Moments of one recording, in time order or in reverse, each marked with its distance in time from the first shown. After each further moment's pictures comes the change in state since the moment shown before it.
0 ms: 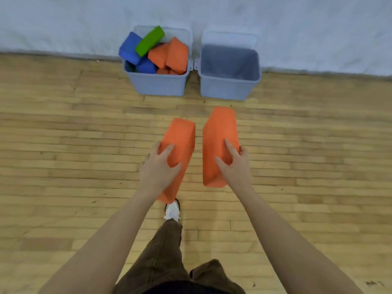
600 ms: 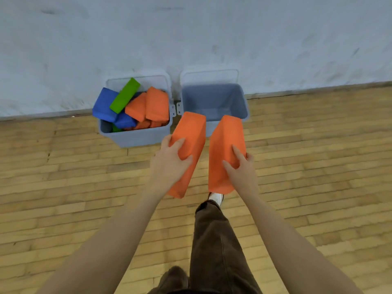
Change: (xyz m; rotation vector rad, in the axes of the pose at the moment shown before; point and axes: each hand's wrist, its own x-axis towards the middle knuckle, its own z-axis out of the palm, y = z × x) left_hand 0.343 0.135 -0.047 -0.013 -0.016 0.199; right_hand 0.306 -0.075 -0.027 0.091 0.168 0.128
